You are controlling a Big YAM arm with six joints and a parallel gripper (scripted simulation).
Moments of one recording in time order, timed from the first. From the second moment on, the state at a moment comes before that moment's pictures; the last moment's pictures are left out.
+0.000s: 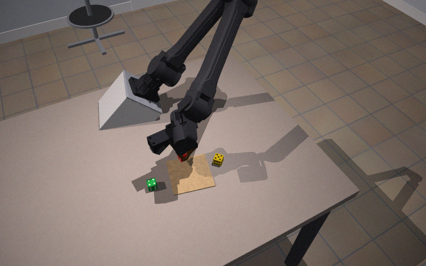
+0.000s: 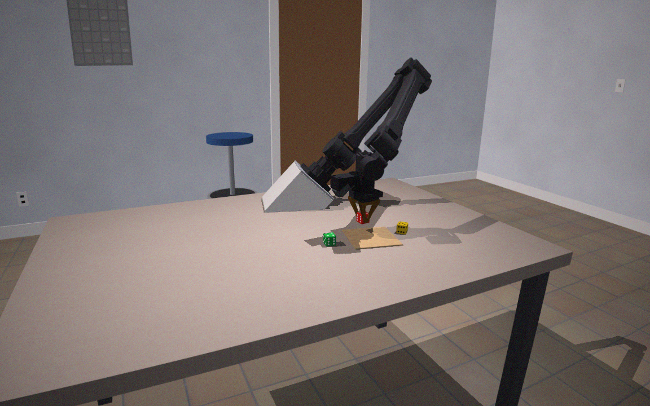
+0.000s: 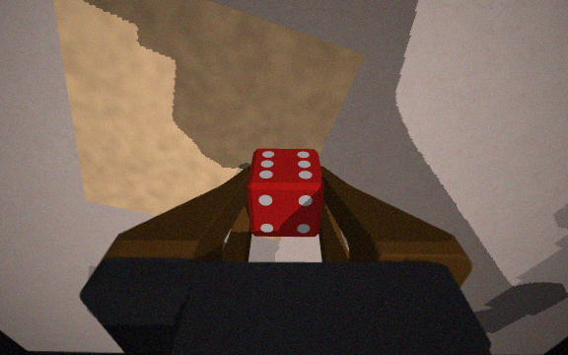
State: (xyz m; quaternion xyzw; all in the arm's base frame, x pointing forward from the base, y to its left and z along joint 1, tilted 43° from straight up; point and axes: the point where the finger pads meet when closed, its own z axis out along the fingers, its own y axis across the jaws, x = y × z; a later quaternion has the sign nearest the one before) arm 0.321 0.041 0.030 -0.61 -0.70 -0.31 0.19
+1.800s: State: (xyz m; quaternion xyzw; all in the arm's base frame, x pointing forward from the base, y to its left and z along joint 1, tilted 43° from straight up) arm 0.328 0.057 0.012 -0.62 -0.69 -0.31 0.19
